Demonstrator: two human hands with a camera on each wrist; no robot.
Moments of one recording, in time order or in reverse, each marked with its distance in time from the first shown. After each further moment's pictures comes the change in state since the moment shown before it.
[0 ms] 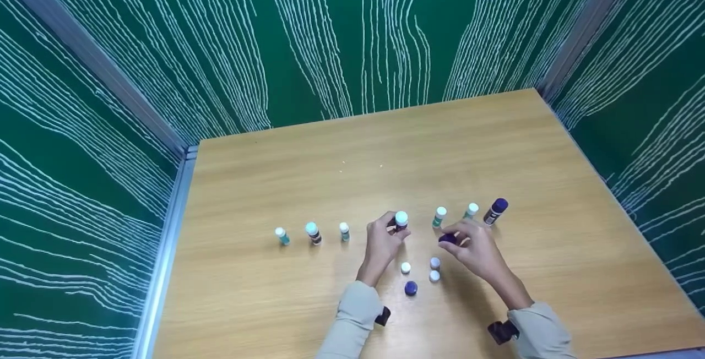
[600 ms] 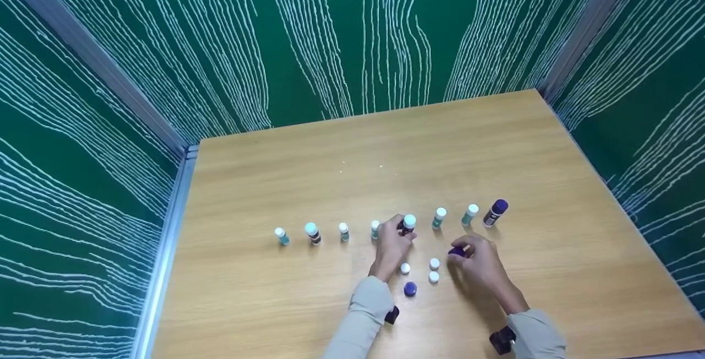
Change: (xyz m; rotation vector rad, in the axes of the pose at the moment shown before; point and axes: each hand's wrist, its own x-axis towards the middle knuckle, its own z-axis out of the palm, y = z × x) left_hand 0.004 -0.010 0.026 0.147 -0.022 -0.110; right_hand -0.016 0.047 0.012 0.015 -0.149 0.327
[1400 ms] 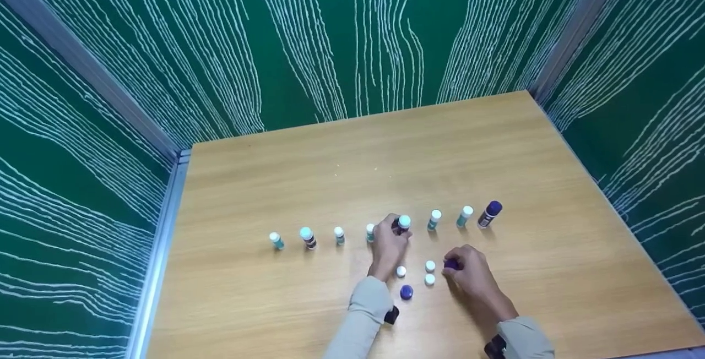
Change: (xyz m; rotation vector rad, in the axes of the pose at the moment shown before) left_hand 0.008 -0.002 0.009 -0.004 0.062 -0.076; right_hand -0.005 0.020 0.020 -0.092 0.010 -0.016
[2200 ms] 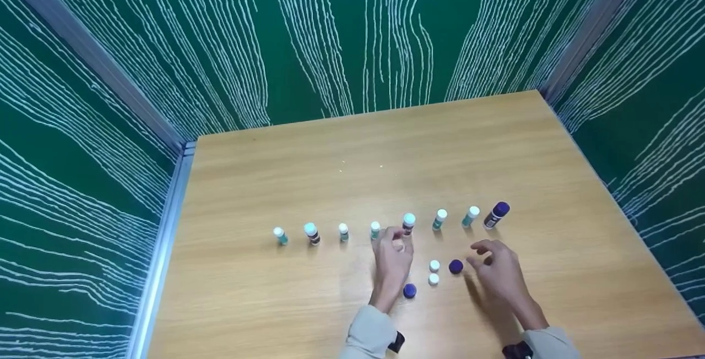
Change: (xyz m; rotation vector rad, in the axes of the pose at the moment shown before) left_hand -0.047 0.015 -0.015 -0.120 0.156 0.040; right_hand -0.011 -0.010 -0.042 -0.005 0.080 0.045
